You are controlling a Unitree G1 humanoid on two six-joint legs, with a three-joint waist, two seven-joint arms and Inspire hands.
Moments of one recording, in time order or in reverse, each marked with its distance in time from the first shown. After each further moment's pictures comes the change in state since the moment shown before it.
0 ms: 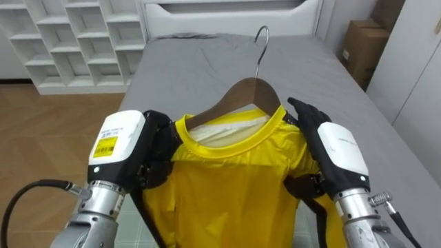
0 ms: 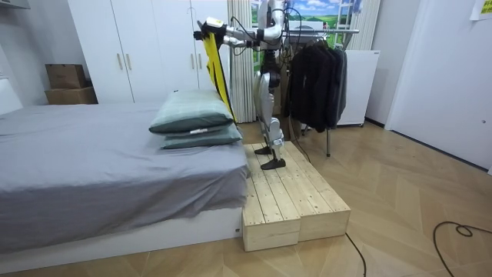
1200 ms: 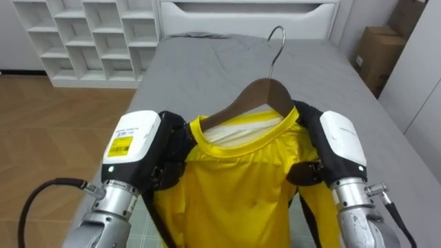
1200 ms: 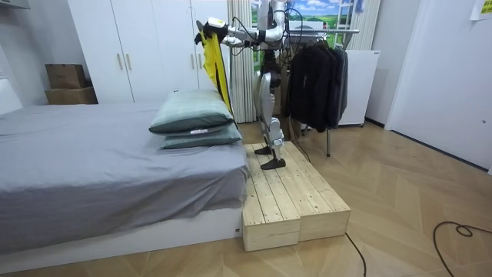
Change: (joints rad) left arm 0.000 -0.038 -0.016 -0.038 0.042 0.010 -0.051; right arm -0.037 0.039 -0.030 0.086 0.024 -0.003 -0.056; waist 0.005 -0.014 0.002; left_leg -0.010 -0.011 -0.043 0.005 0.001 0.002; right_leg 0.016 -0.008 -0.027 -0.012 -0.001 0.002
